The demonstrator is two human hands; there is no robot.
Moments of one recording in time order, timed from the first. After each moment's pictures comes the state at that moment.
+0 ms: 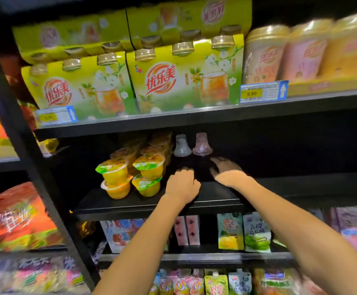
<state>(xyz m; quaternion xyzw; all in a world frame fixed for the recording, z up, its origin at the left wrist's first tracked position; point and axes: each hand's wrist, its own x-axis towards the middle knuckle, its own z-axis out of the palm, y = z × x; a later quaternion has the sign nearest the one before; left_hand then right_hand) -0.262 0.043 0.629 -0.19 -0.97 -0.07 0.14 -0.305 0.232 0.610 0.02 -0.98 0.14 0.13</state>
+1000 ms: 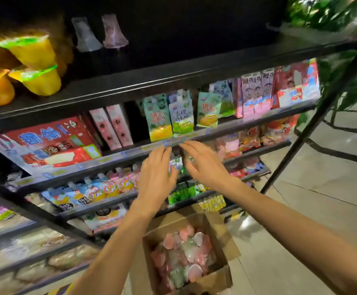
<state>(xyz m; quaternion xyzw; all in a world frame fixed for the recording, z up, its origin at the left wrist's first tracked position) -0.093 0.066 0.402 -0.38 -0.89 -0.19 0.16 -0.031 0.237 0.401 0.00 -0.97 0.18 0.19</state>
